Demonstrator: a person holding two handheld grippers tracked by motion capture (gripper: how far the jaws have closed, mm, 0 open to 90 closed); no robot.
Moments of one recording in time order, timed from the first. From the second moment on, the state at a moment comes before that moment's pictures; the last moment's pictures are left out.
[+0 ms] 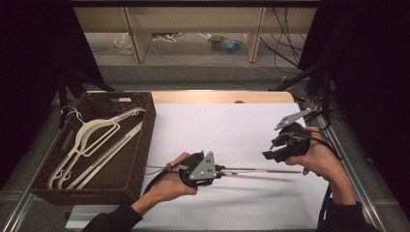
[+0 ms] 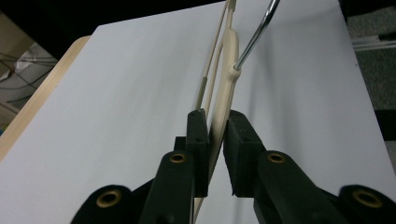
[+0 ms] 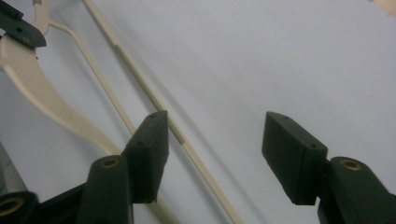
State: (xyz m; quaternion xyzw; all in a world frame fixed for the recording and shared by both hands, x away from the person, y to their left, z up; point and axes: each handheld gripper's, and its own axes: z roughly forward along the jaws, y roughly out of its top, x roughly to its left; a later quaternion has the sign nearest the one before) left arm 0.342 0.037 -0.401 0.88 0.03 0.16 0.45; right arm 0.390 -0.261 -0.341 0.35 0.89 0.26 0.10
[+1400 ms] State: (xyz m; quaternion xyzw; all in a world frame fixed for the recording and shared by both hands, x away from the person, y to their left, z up) left arm 0.361 0.167 -0.308 0.83 0.31 0.05 0.47; right arm 0.340 -0.265 -0.372 0.32 0.90 0.28 0.09
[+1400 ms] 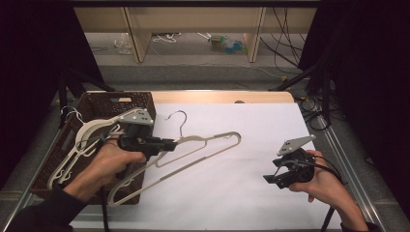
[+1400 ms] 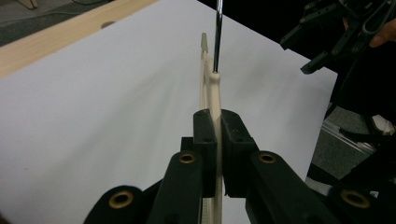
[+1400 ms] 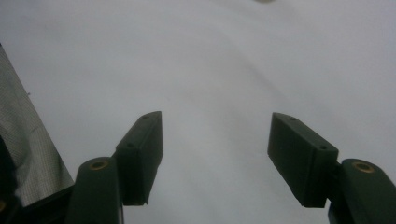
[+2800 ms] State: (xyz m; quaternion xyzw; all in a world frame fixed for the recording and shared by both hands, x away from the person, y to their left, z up) left arm 0.393 0.370 -0.275 0.72 0.48 0.15 0.49; right arm 0.333 -0.266 -0.409 0.36 0.89 0.28 0.07
